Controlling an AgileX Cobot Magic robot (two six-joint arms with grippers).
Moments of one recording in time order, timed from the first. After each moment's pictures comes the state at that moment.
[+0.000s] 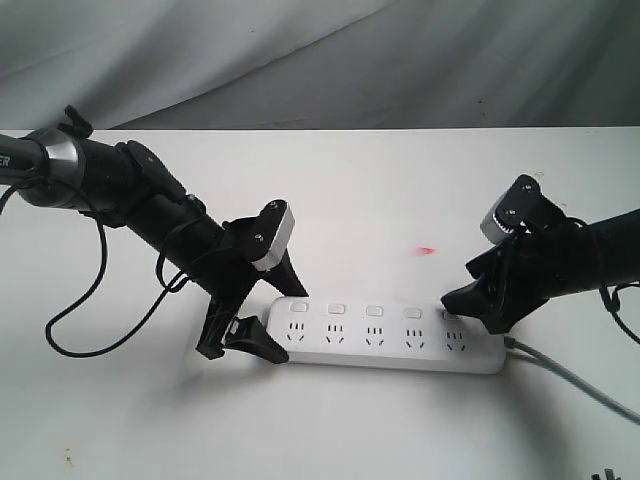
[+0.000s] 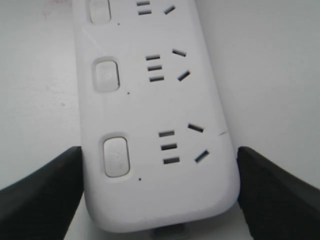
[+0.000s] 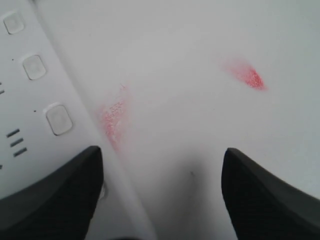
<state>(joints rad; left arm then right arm) -0.22 2.18 -1.29 -0.92 0.95 2.09 0.00 1.92 -0.83 1.34 0.62 -2.08</state>
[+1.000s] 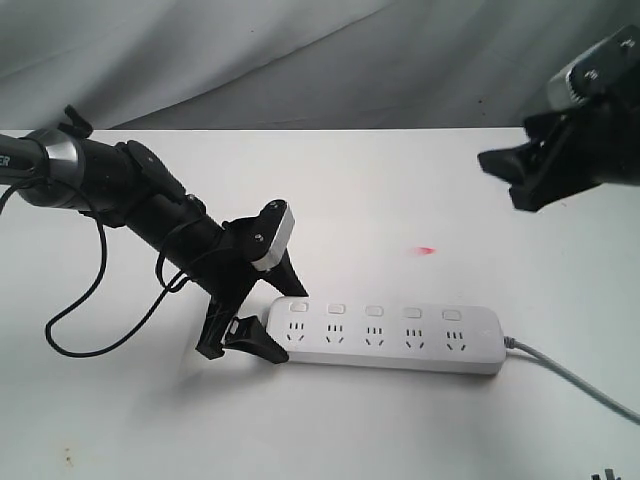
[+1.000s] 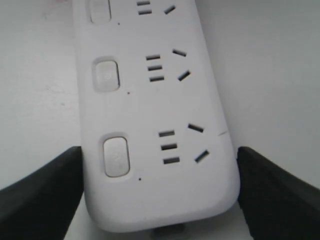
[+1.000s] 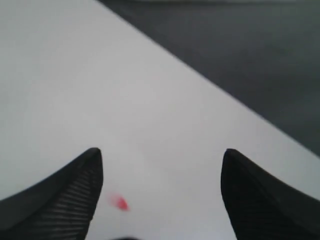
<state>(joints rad) -0.22 2.18 -1.29 -0.92 0.95 2.09 0.00 1.49 -0.83 1.63 0.49 -2.13</state>
